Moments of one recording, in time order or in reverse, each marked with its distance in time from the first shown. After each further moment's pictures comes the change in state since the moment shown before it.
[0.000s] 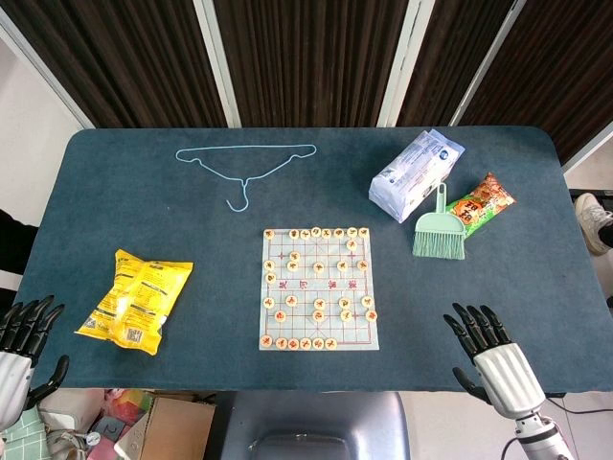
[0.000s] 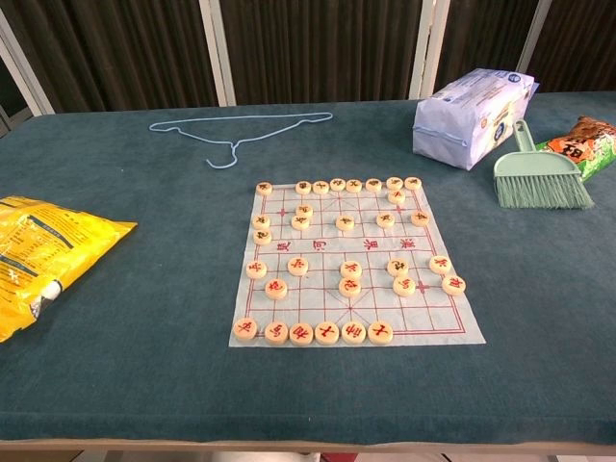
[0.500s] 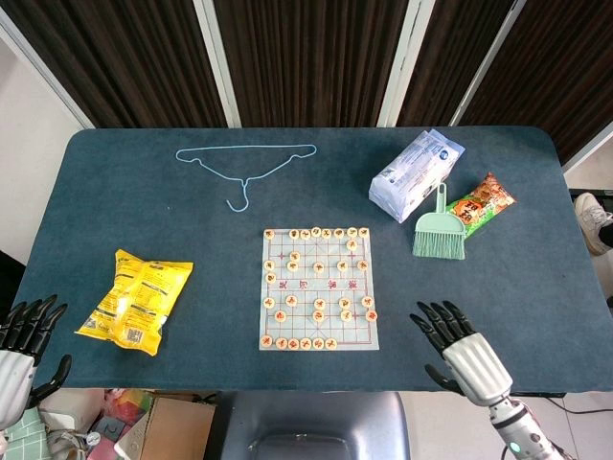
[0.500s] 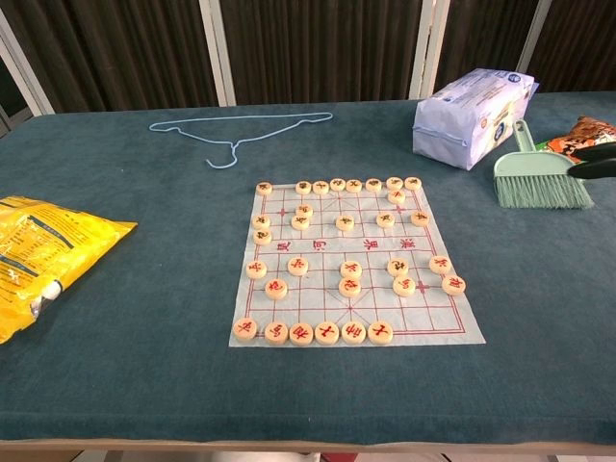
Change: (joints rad) left arm -0.008 0.001 0.002 -0.001 0.001 -0.013 -0.011; right arm 0.116 -0.050 0.022 0.027 -0.038 -0.123 0.075
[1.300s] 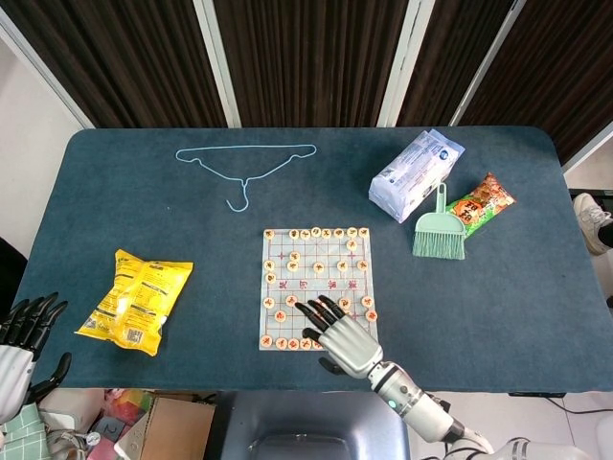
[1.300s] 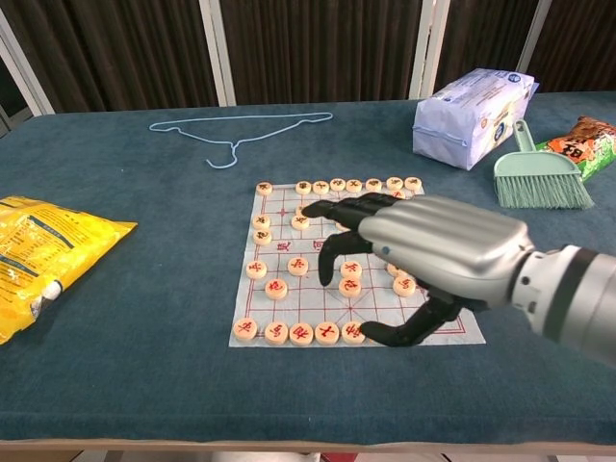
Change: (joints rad) left arm -0.022 0.022 0.002 0.009 -0.025 -0.038 -0.077; right arm 0.326 -0.368 0.176 -0.077 0.351 -0.459 -0.401
